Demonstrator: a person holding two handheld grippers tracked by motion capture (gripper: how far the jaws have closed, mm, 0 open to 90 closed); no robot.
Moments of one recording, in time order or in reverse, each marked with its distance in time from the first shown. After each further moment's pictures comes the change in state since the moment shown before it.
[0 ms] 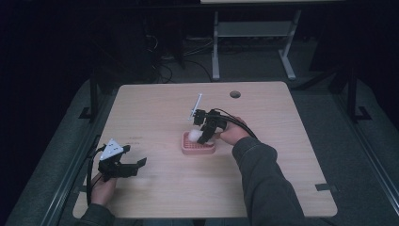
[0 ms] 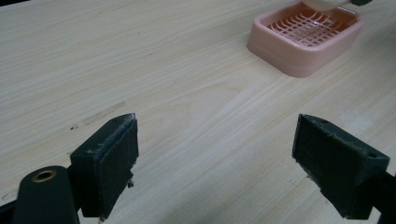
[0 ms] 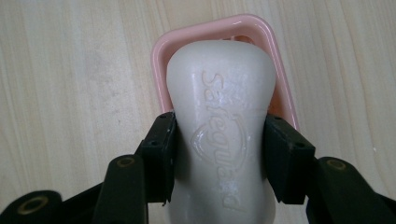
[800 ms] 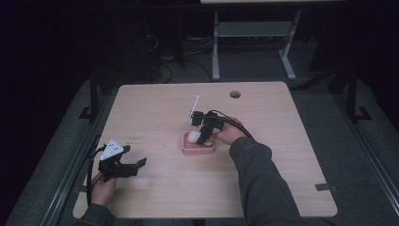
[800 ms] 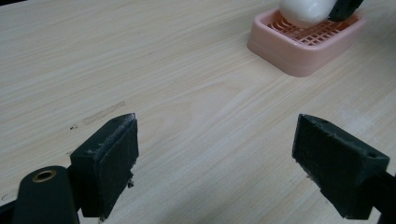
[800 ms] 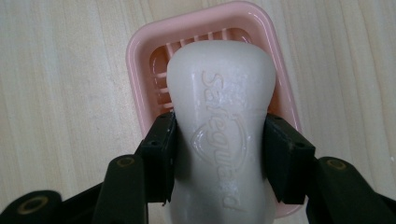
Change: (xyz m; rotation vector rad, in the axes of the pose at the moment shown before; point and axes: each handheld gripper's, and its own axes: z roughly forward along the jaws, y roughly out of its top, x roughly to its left) left arm 0.000 0.000 0.000 0.003 0.002 0.003; right arm -0.010 0.003 0.022 0.033 0.015 0.015
